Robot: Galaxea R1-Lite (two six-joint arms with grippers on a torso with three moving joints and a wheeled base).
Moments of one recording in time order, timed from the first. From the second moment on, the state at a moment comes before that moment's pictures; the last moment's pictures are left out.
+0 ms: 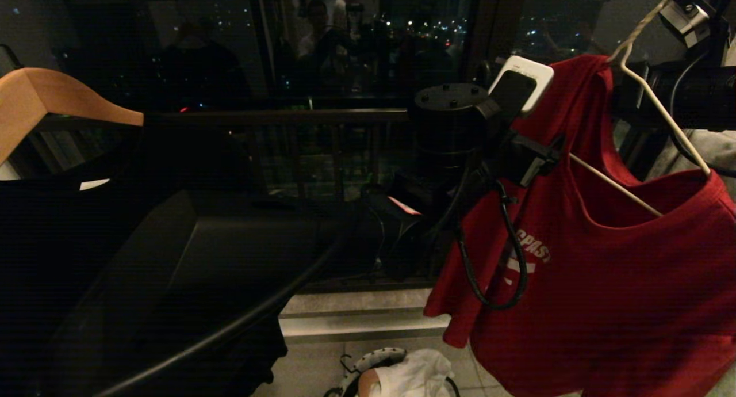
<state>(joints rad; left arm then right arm) -0.94 2.29 -1.97 -0.65 0.09 0.29 -0.01 1.62 -1.54 0.12 0.58 0.23</state>
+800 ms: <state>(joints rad) -1.00 2.30 -1.97 -0.70 0.10 0.28 -0.01 1.62 -1.53 0.12 0.58 0.21</state>
